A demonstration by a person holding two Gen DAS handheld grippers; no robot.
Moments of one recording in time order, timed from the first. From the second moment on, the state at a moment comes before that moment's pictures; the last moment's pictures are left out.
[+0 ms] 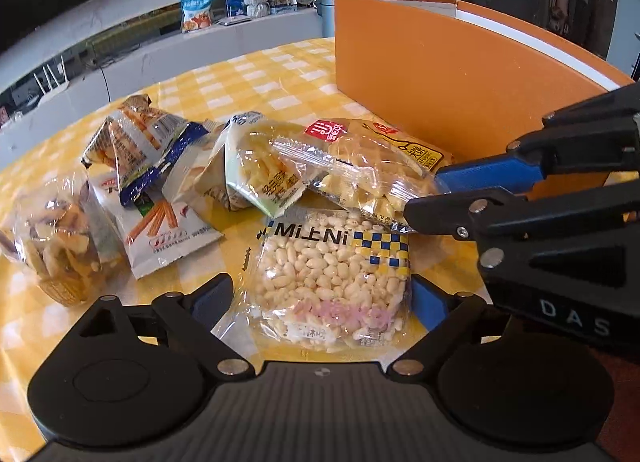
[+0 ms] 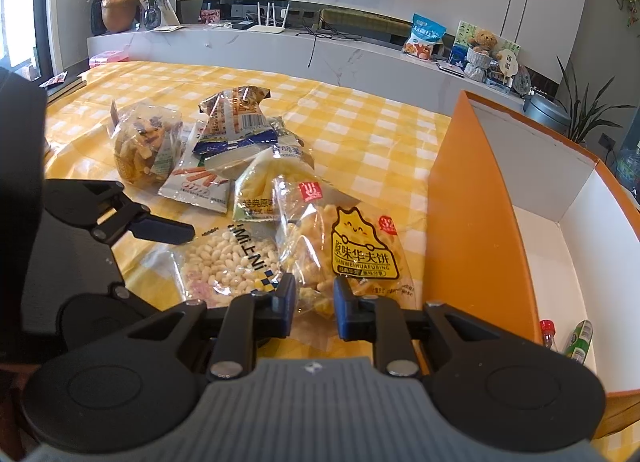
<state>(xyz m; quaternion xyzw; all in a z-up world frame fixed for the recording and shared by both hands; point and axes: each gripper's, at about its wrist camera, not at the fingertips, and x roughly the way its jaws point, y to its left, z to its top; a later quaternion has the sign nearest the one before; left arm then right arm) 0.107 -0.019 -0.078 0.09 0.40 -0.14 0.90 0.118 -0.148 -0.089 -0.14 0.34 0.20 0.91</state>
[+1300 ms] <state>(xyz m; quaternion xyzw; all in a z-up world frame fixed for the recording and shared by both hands) 0.085 0.046 -0.072 0.07 0.44 -0.09 0.89 0.137 -0.125 -0.109 -0.08 0.41 0.23 0.88</state>
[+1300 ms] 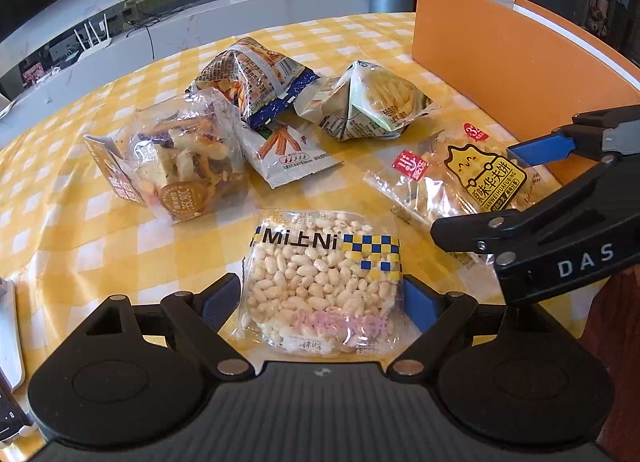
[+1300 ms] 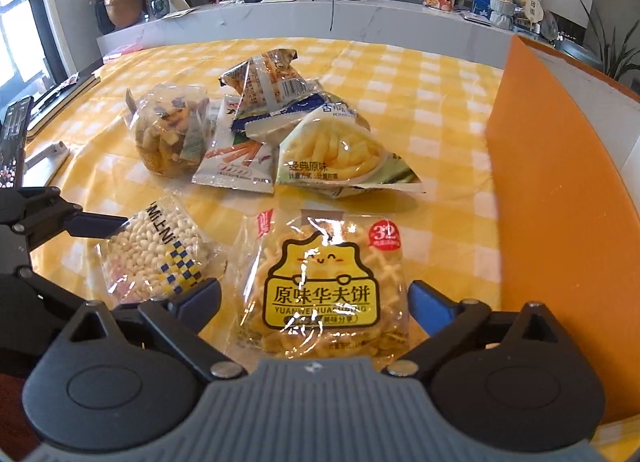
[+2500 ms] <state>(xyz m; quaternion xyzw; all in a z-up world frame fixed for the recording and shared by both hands) 0.045 0.041 -0.010 0.02 0.37 -0.06 0.92 0.091 -0.152 -0.046 -0.07 0.33 0.22 0.91</state>
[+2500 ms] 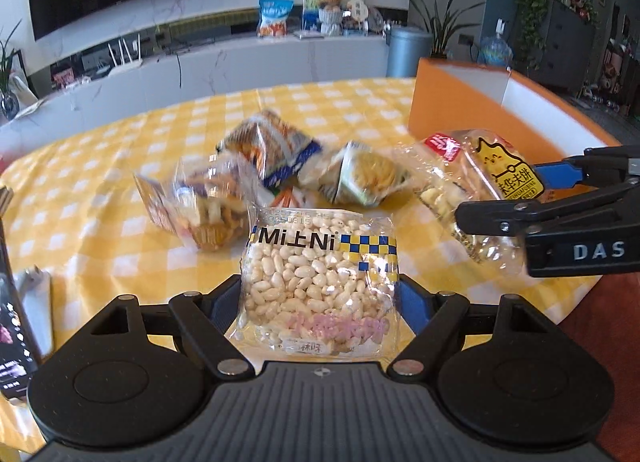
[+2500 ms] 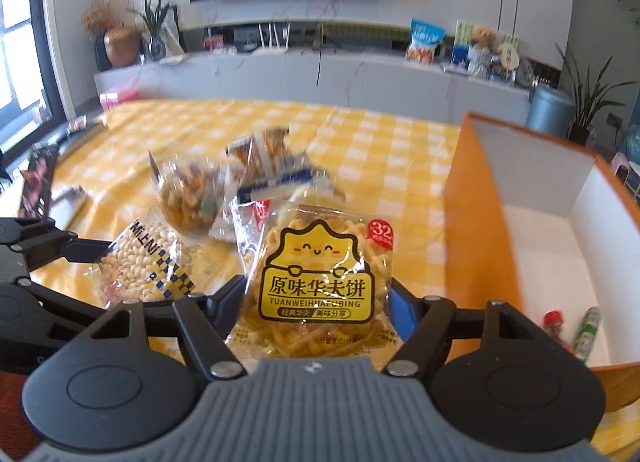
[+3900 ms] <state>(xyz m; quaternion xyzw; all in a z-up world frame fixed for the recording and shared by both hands) 0.190 -0.179 0.002 0.38 0.34 -0.32 0.80 0.186 -0.317 -0.021 -0.08 0.41 0.10 0.91</state>
